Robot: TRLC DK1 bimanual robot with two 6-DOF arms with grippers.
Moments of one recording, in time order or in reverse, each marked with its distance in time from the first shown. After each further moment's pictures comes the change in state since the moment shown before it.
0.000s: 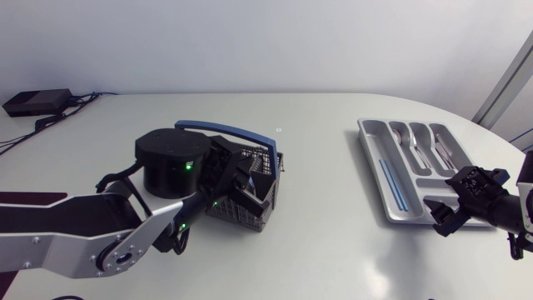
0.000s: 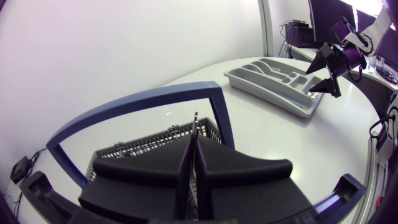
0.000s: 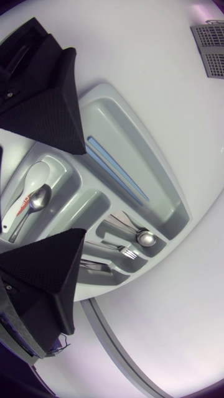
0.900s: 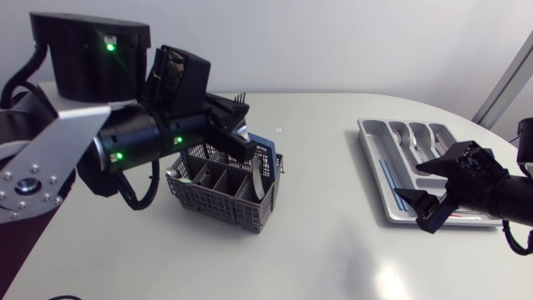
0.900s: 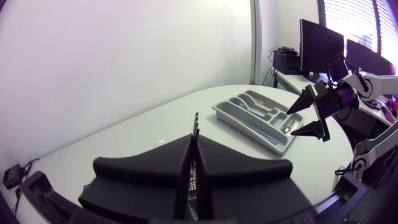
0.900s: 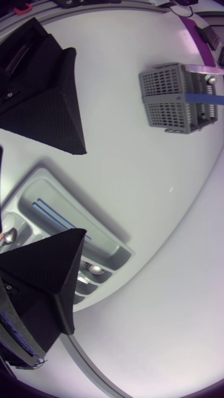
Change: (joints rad) left arm 0.084 -0.210 0.287 -0.431 0.204 -0.059; right arm 0.352 -0.396 0.114 -0.475 -0.009 0.266
